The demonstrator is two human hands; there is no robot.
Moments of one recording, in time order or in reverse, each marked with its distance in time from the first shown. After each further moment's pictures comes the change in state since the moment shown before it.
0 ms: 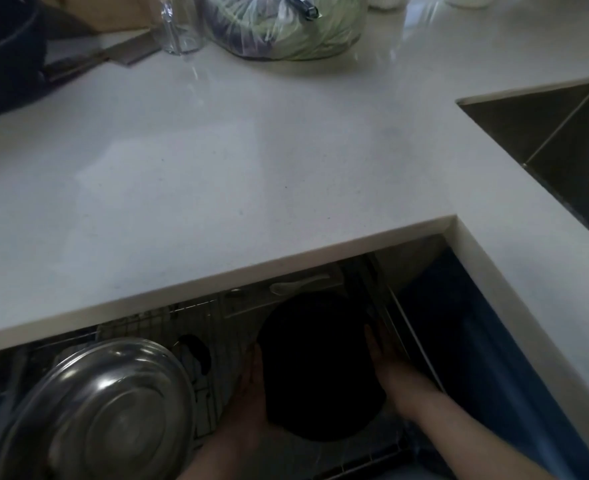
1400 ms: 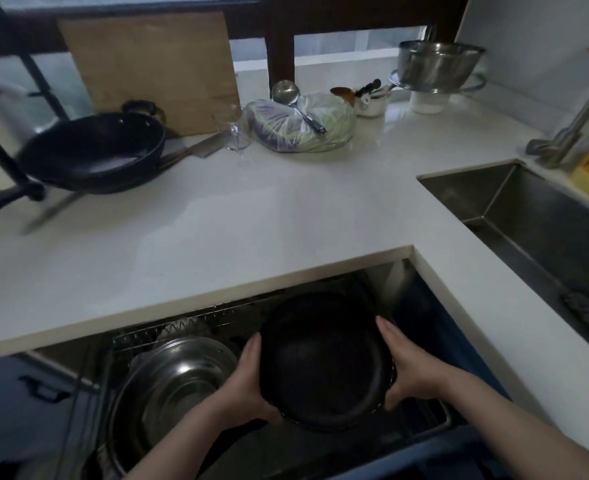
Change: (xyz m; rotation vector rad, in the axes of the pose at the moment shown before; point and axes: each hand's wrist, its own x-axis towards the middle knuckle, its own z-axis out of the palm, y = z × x) left_hand -0.128 0.056 -0.133 -0.173 0.021 0.157; right_hand -0.139 -0.053 -0.096 0.302 0.059 -0.208
